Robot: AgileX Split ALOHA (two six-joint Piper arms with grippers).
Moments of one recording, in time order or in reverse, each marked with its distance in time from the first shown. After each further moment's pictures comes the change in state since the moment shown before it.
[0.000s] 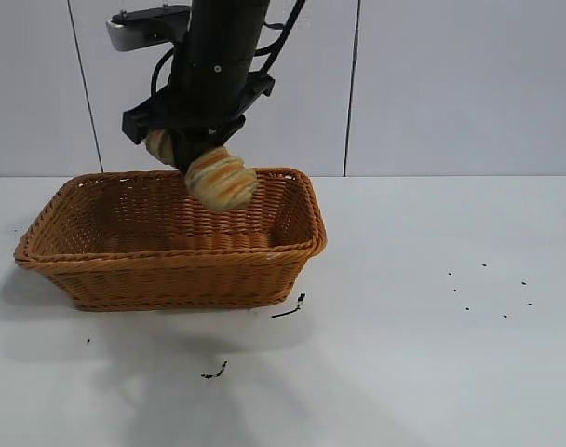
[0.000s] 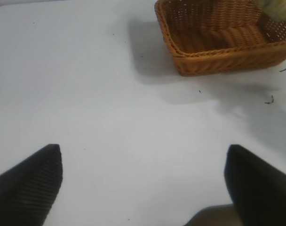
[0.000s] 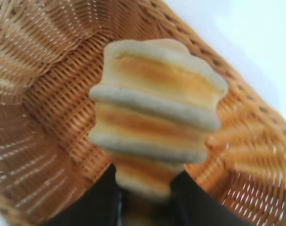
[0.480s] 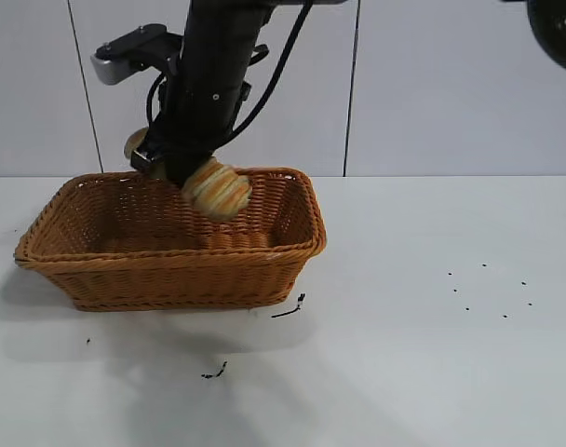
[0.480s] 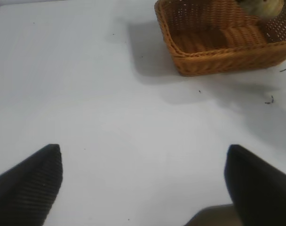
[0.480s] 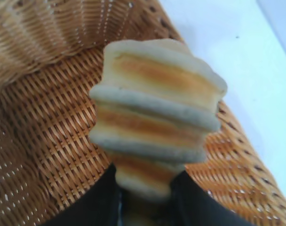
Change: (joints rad) left arm 0.000 0.000 0.000 0.000 0.000 0.000; right arm 0.000 0.092 0.002 0.021 -0.024 -0.045
